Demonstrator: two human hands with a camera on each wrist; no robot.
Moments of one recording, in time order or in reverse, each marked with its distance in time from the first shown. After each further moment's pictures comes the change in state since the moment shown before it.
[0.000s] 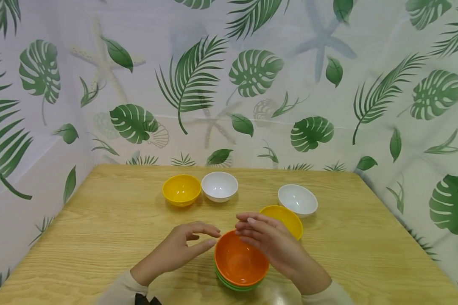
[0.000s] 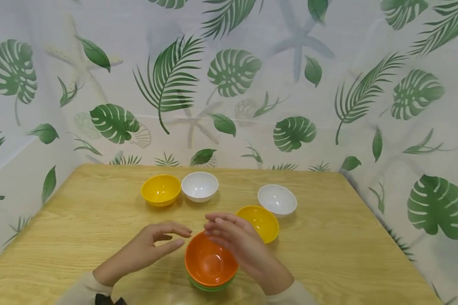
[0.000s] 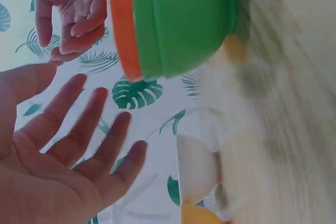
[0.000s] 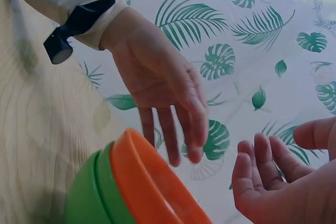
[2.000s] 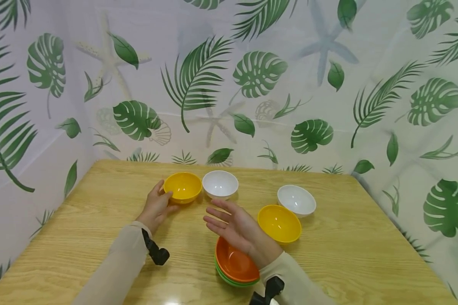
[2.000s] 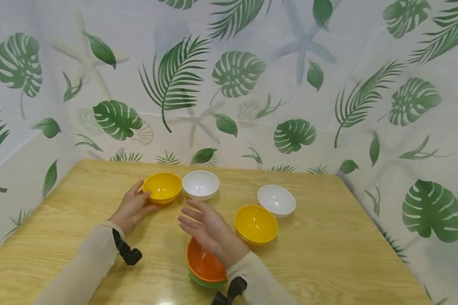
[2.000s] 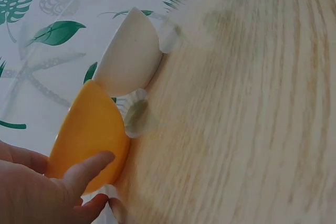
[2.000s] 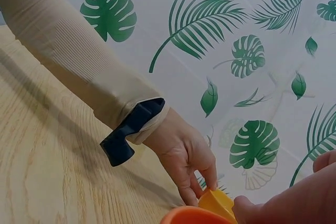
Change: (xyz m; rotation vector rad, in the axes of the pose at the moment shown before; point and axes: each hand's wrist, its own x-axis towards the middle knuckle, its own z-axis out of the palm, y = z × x) left_hand 0.063 -0.092 -0.066 -0.831 0.610 -0.517; right_hand 0.068 0.023 0.040 0.268 0.181 0.157
